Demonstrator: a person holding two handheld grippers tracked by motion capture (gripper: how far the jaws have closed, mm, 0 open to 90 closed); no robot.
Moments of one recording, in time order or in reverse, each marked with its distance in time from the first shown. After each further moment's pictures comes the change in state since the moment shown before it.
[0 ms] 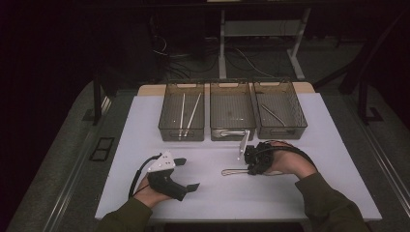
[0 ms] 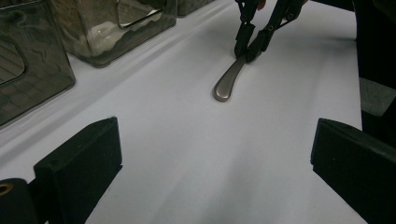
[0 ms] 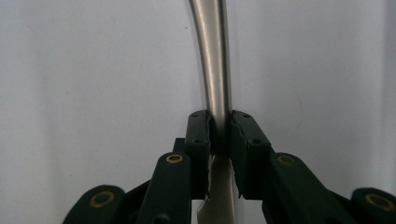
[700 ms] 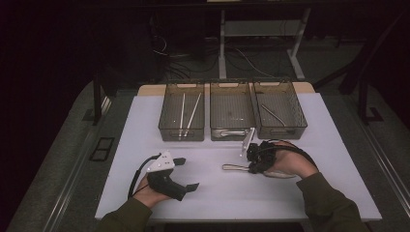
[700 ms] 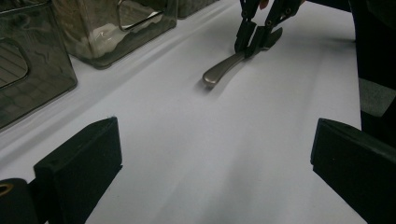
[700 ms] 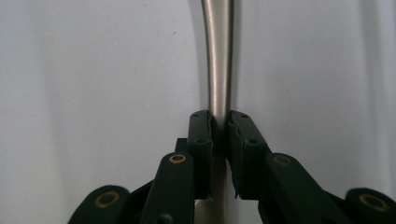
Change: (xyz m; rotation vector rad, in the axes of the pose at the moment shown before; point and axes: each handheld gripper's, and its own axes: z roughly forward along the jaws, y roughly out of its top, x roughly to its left) left arm 0.000 0.000 -0.002 -0.006 0.001 0.001; right arm -0.003 -0.011 -0.006 -0.073 0.005 0.097
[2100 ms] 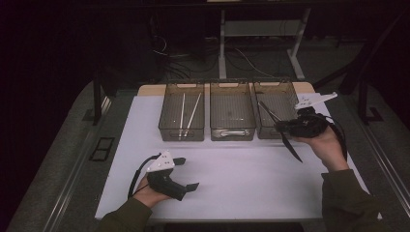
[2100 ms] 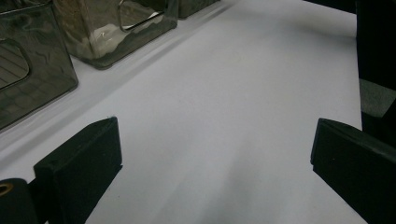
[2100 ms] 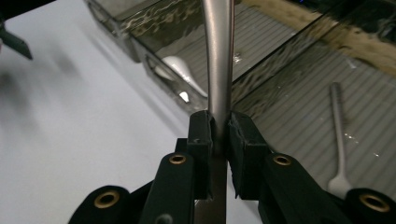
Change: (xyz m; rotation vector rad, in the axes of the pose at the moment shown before) left arm 0.000 0.000 0.000 -0.002 0.000 -0.002; right arm -0.039 -0.090 -0.105 -0.623 -0.224 0.545
